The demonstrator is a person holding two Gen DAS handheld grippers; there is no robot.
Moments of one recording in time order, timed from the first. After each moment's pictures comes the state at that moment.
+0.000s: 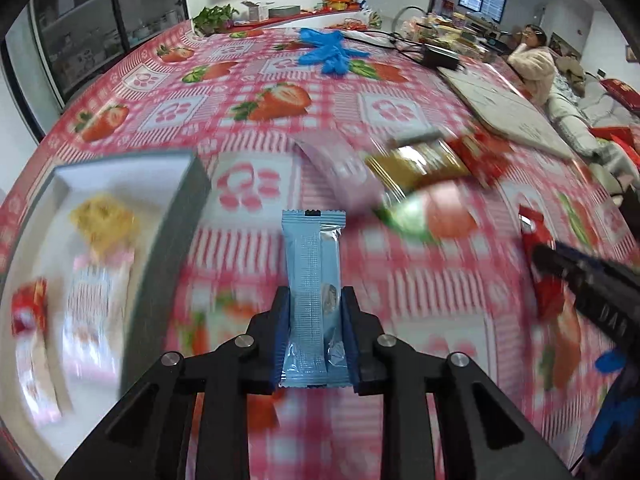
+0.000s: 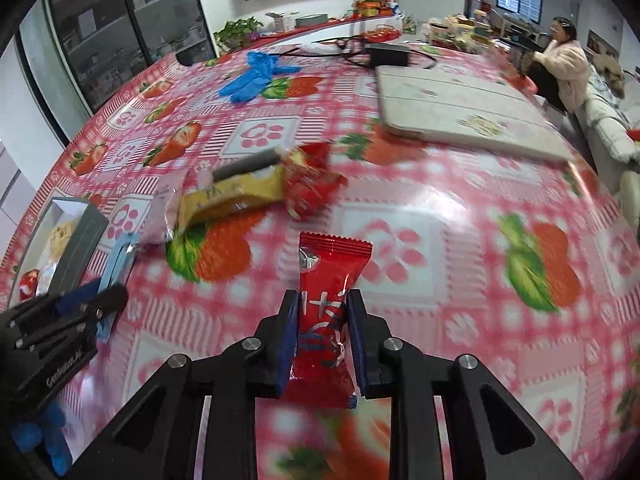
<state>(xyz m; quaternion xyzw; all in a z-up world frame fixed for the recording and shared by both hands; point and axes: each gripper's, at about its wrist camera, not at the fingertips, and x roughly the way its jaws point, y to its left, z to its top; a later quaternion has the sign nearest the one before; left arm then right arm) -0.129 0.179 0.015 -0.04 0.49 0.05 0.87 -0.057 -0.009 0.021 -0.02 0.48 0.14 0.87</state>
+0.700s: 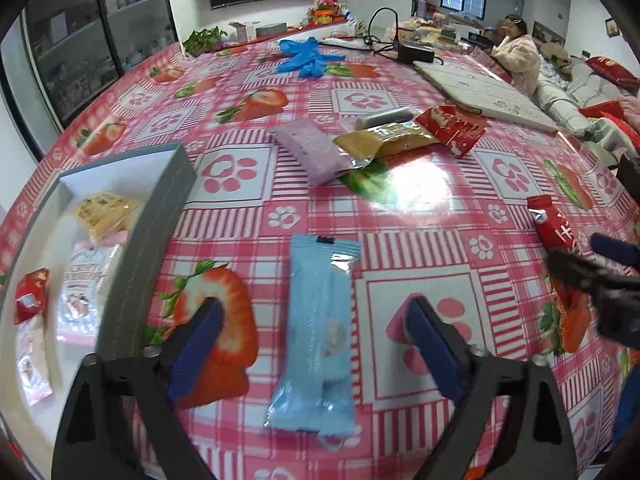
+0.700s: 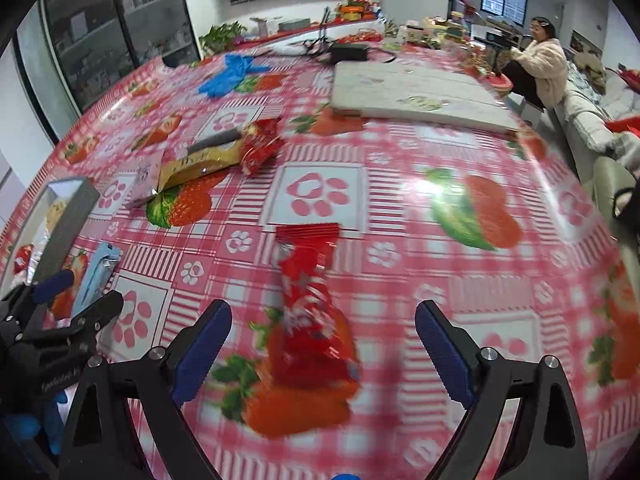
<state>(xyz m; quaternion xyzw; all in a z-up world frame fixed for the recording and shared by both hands) -0.142 0.160 0.005 -0.01 0.47 0.04 0.88 -0.090 -0.043 0.017 -0.03 0.48 0.11 0.87</state>
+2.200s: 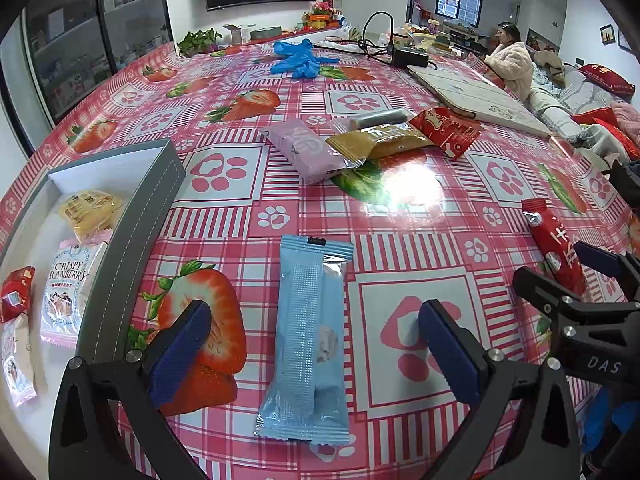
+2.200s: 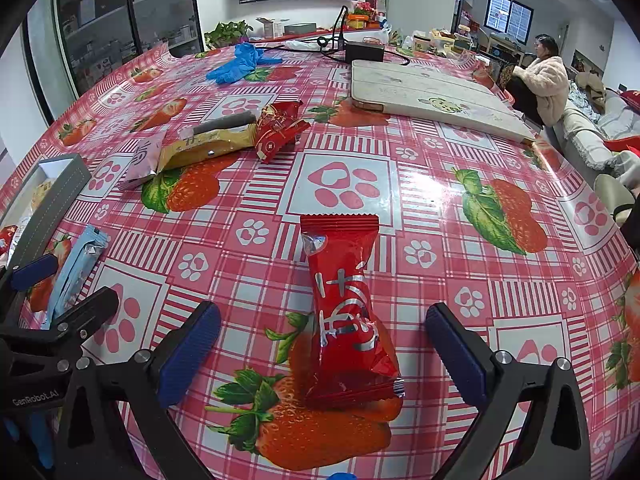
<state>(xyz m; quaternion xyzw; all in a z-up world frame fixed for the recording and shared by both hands) -0.140 0.160 0.001 -0.02 0.46 0.03 0.89 -0.095 -0.023 -0.002 -0.06 0.46 0.11 0.88</state>
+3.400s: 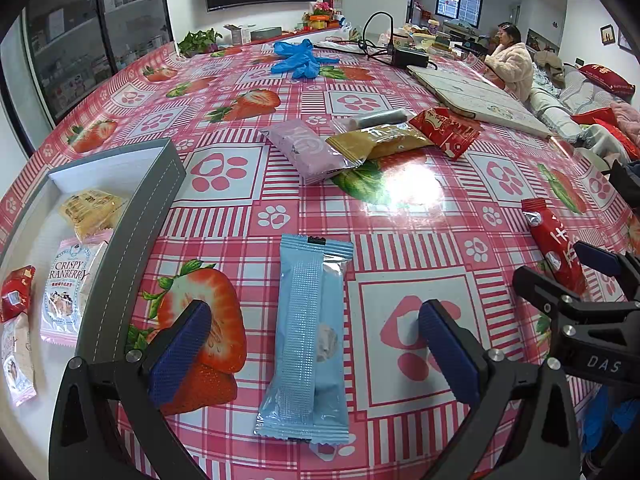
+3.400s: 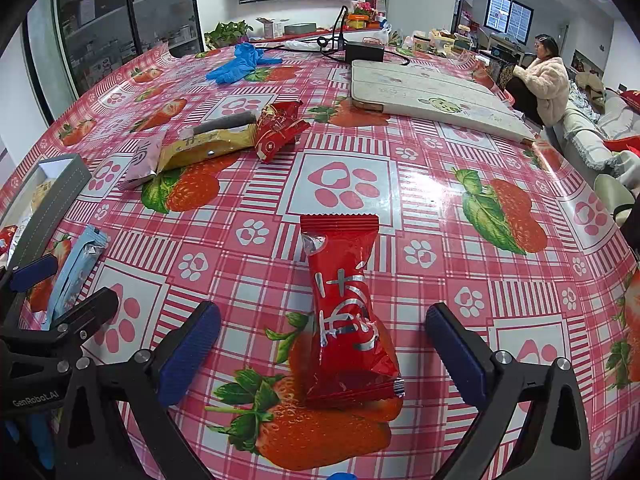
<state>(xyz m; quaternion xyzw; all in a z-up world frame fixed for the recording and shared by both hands) -0.141 0.160 0.001 -0.02 0.46 0.03 0.89 -0.095 -0.023 -0.002 -0.06 0.46 0.11 0.88</state>
